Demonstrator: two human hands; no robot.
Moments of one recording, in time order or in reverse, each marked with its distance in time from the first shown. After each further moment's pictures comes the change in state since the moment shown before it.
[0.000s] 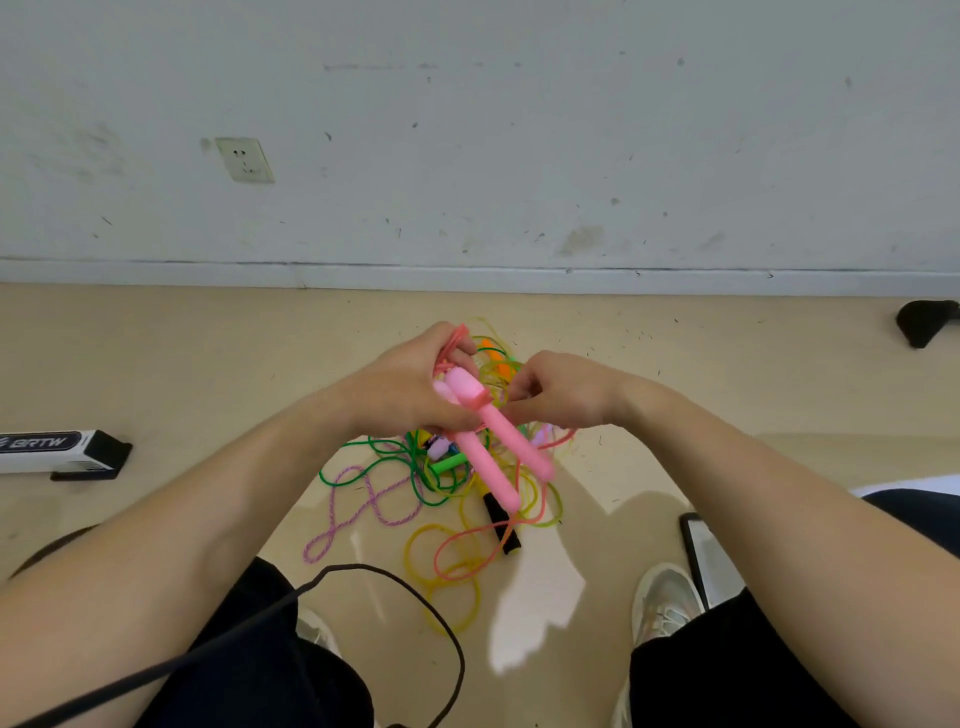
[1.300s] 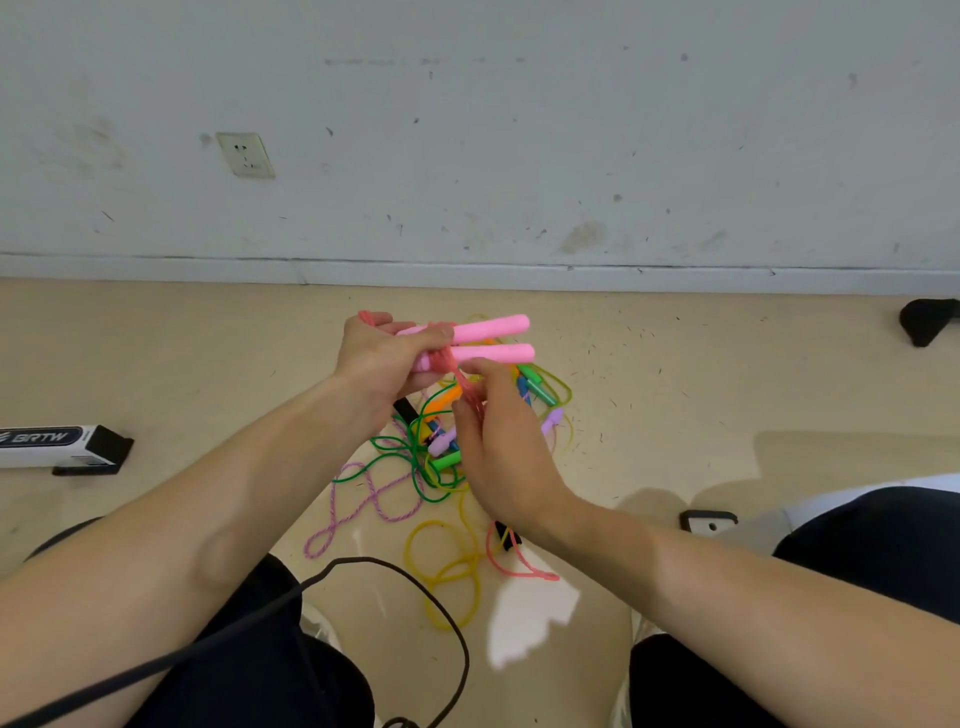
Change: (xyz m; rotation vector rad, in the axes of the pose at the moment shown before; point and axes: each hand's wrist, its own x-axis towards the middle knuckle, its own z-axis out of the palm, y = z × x) left_hand 0.024 -0.010 0.003 -0.818 0.632 -0.341; right_hand -0.010 -0.056 0.102 0.441 0.653 -0.085
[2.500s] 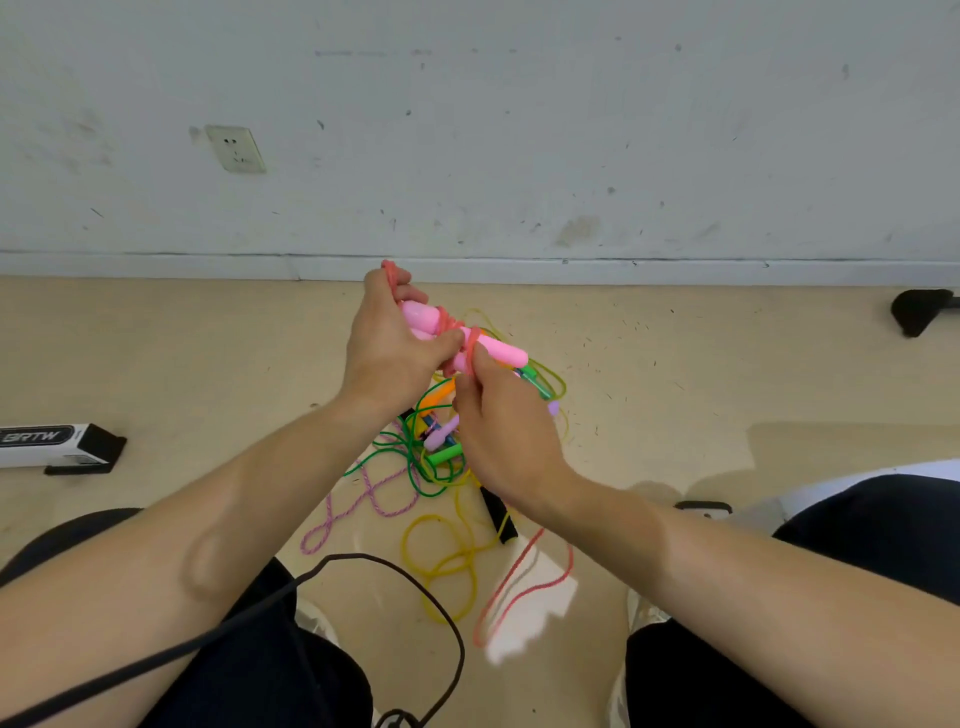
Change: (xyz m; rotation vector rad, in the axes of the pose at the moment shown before) left_hand -0.004 -0.010 0.003 0.616 0.005 0.664; right_hand 0.011 -0.009 -0.010 -0.268 0.015 0.029
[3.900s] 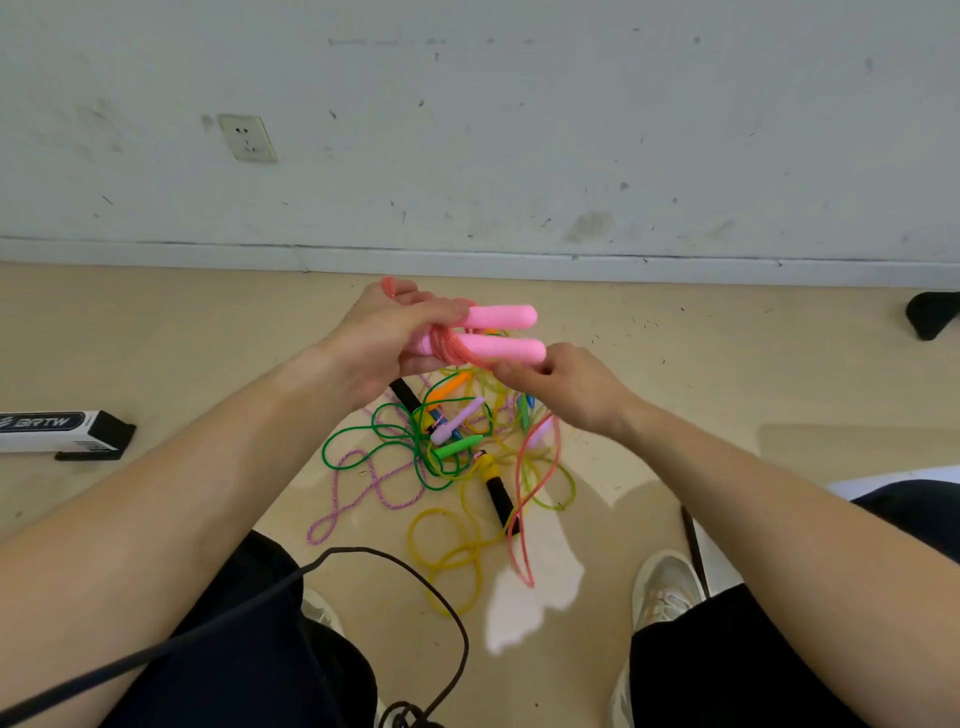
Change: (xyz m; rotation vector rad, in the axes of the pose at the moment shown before) left_hand 0.015 0.007 -0.023 -0.507 -0.322 -0.541; right_hand 0.045 0.053 -0.048 0.008 -0.325 0.083
